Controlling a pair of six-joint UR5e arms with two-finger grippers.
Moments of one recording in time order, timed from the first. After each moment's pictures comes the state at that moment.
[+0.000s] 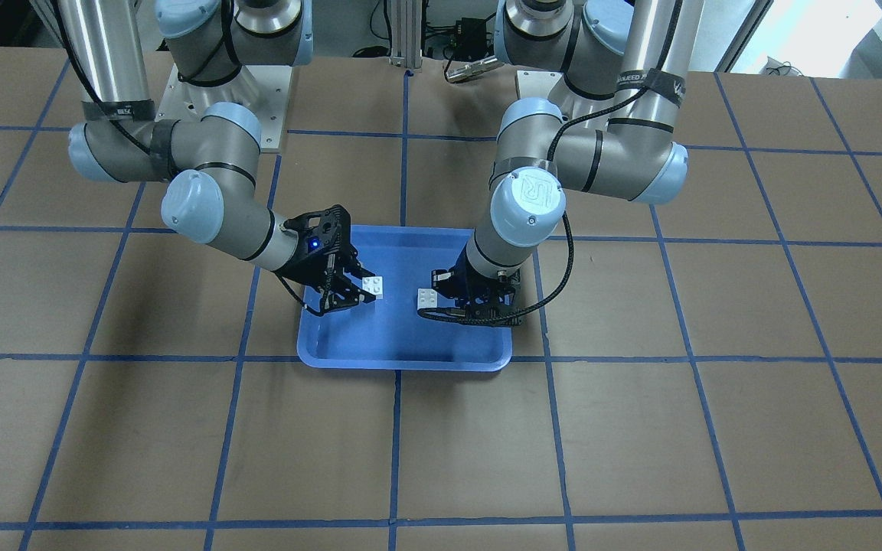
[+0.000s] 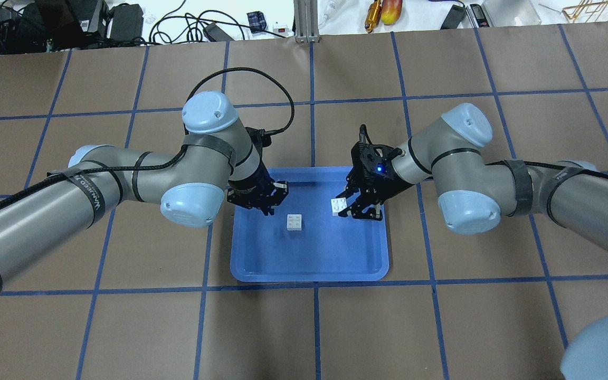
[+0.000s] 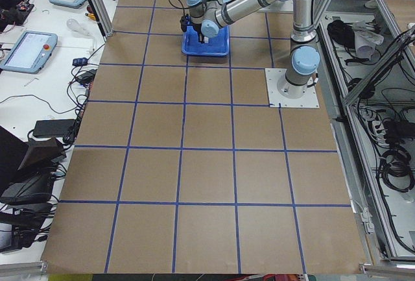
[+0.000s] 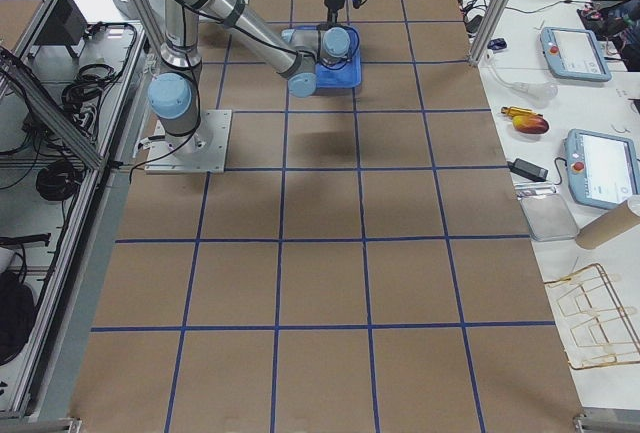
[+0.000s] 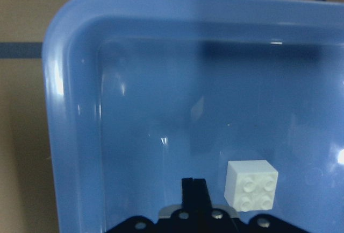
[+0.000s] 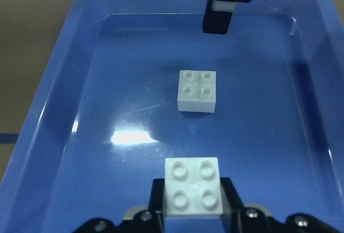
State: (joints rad) left arm -1.77 -1.91 -1.94 -0.96 1.40 -0.21; right arm 1.62 -1.26 2.16 -2.43 -0.91 -1.58
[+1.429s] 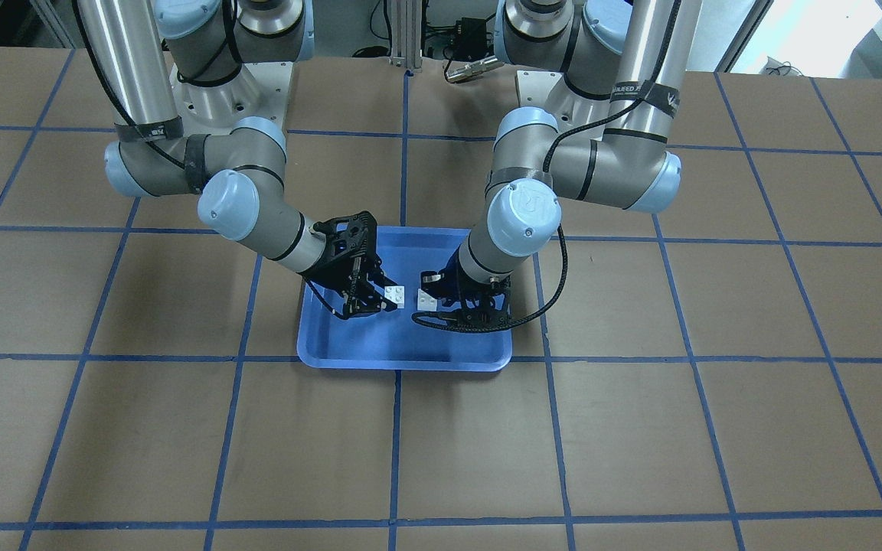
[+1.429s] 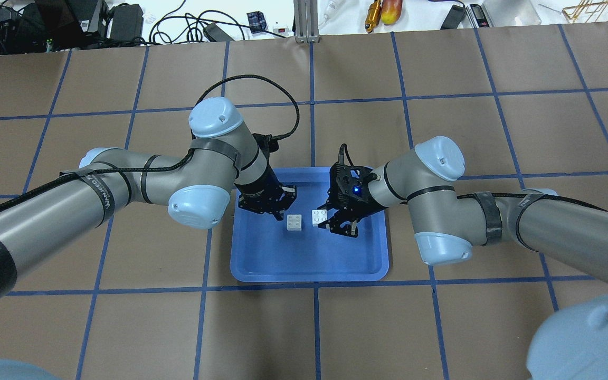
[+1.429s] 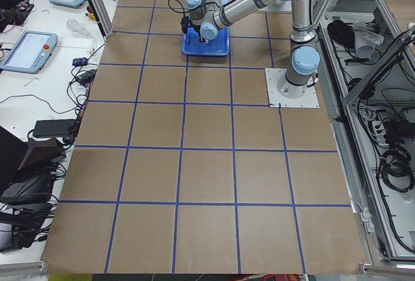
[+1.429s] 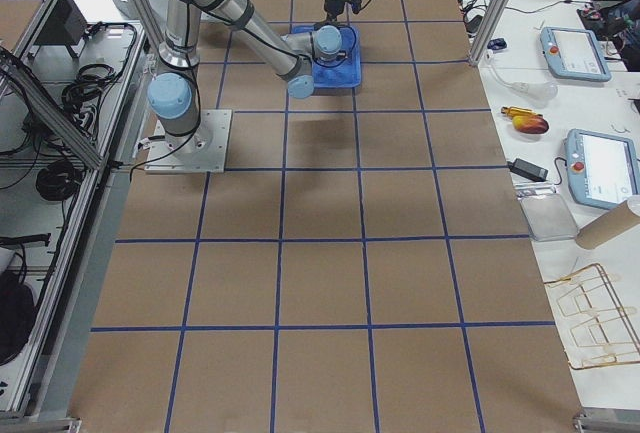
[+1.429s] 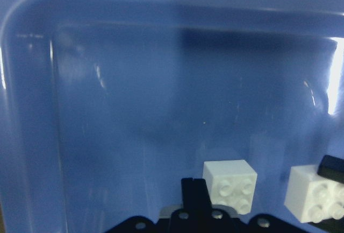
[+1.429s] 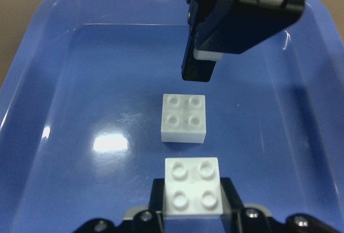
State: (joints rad) left arm -1.78 -1.94 -1.94 -0.95 1.33 -0.23; right arm 1.68 -1.18 2.18 -2.68 -0.90 -1.43
